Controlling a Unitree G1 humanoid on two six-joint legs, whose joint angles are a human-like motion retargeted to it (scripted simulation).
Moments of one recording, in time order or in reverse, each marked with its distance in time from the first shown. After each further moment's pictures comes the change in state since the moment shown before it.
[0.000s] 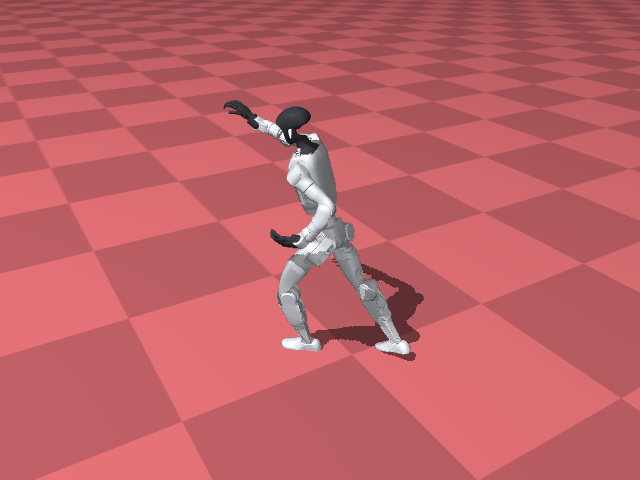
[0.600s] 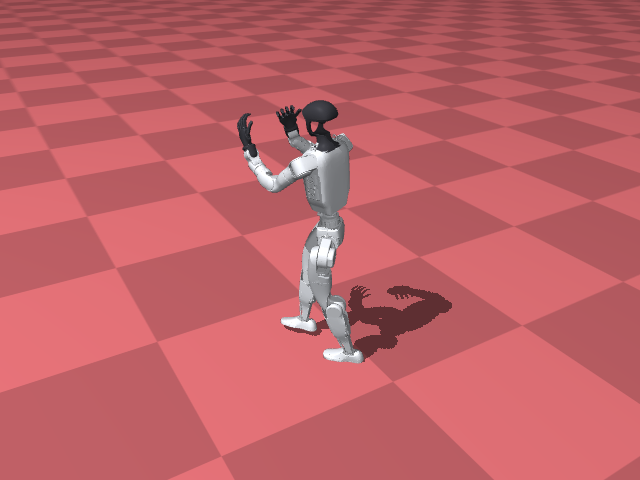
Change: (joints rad) left arm -1.592 -0.108 -0.073 0.390 0.427 -0.396 0.641; right arm 0.416 0.535 0.323 -1.350 1.516 -0.246 0.674; waist -0.513 0.146 0.091; left_leg 0.879 -0.127 -0.231 -0.653 0.045 0.006; right_leg -0.597 -0.063 0.094 0.076 0.438 0.014
